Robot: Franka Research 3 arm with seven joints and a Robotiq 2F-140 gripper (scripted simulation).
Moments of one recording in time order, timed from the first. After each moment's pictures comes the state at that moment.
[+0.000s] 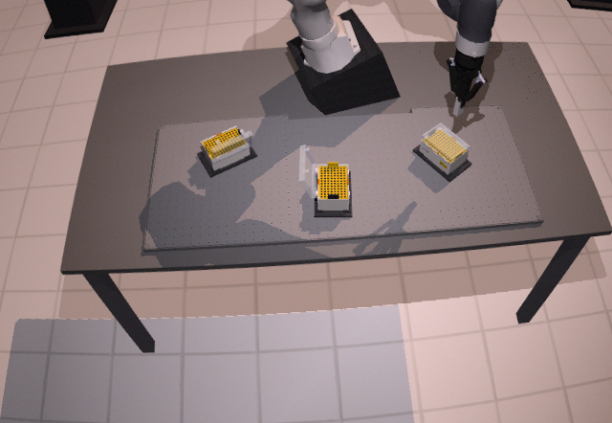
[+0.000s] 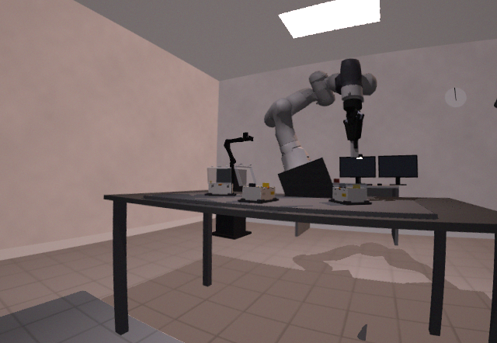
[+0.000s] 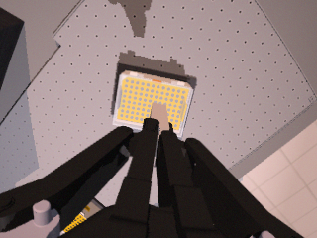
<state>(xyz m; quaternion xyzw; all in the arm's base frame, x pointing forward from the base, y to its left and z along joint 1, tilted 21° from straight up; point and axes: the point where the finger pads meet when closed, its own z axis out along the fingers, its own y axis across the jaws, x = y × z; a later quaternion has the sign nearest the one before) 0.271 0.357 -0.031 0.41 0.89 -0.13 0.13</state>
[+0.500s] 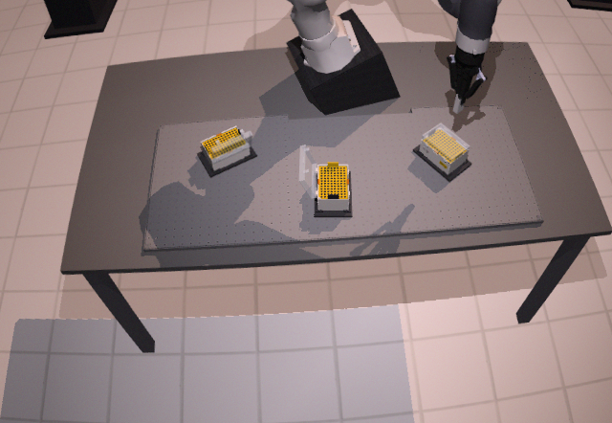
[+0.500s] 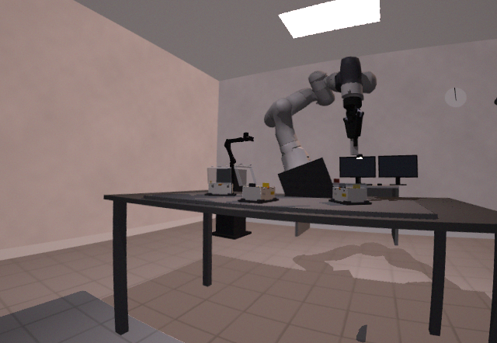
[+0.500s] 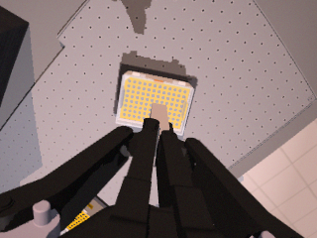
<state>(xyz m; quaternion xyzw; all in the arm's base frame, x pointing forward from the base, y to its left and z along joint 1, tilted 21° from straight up) 0.268 0.359 -0.022 0.41 0.89 -0.13 0.13</state>
